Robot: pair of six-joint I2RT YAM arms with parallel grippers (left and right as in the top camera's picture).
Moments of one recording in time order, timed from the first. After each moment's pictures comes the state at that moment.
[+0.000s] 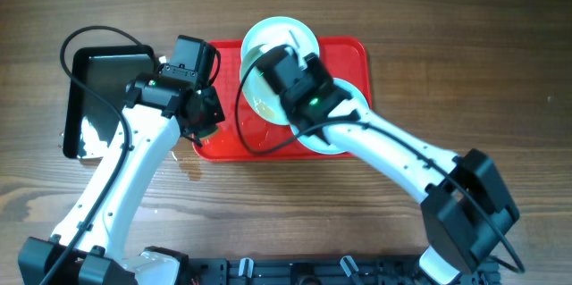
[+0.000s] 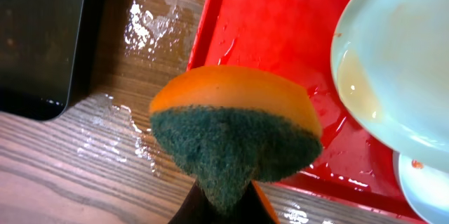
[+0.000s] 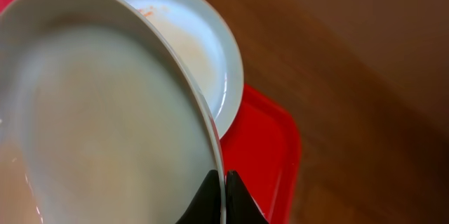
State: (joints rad) left arm -0.27 1.45 1.21 -1.08 -0.14 -0.57; right arm 0.79 1.80 1.31 -0.40 0.66 -0.08
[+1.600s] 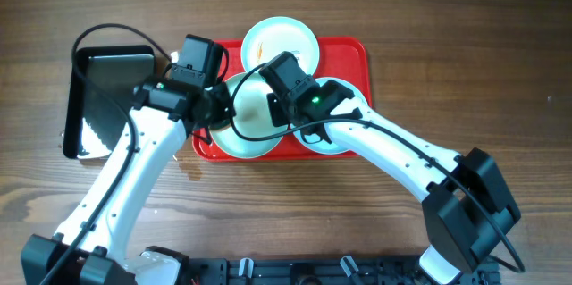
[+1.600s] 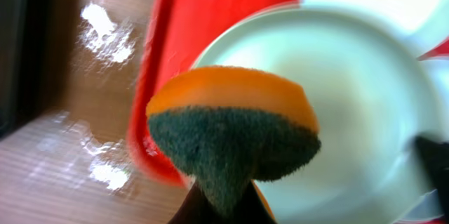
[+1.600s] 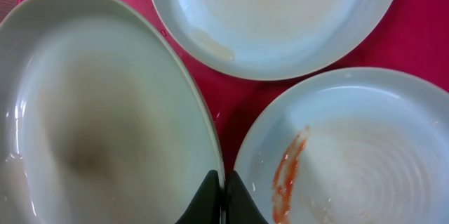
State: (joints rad) left arm -0.31 1.45 1.19 -0.95 -0.08 -0.58; right arm 0.74 1.80 1.31 -0.59 0.15 0.46
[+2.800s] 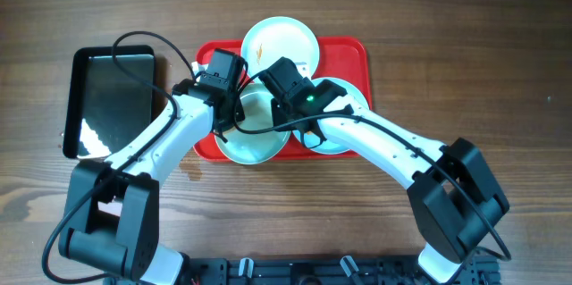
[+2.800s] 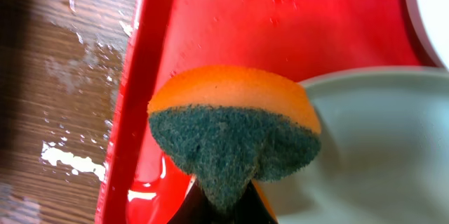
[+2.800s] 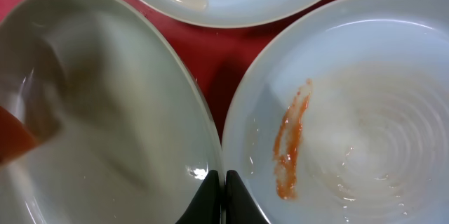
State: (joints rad) left arm -0.34 1.69 1.04 -0.65 -0.22 -0.57; right arm 0.74 1.86 1.31 -0.66 0.12 0.58
